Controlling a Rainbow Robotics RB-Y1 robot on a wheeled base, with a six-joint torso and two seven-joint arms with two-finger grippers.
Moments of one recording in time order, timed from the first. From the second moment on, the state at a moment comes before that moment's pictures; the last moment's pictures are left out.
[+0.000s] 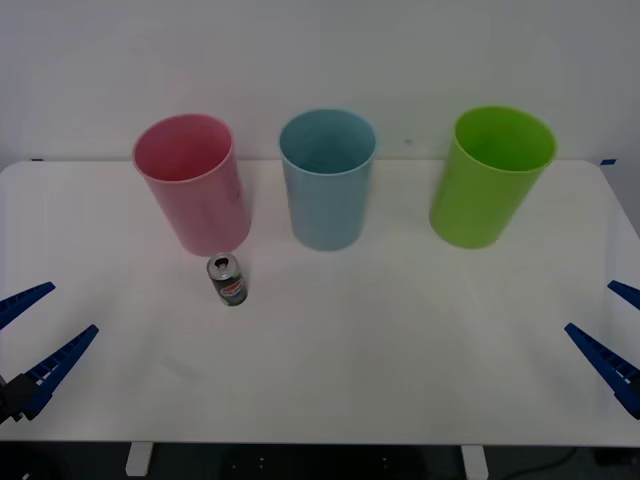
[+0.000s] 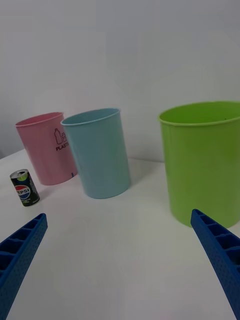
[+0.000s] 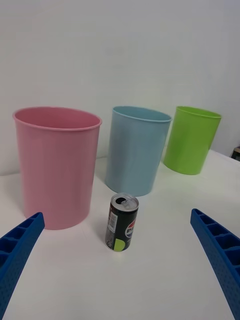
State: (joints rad) right arm 0.35 -0.40 -0.52 -1.66 0.96 -1.22 0.00; left arm 0.35 0.40 0.52 -1.66 -0.96 -1.22 0.00
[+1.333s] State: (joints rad) right arm 0.35 -0.40 -0.52 -1.66 0.96 -1.22 0.00; left arm 0.36 0.38 0.41 -1.67 -1.12 -1.06 0.00
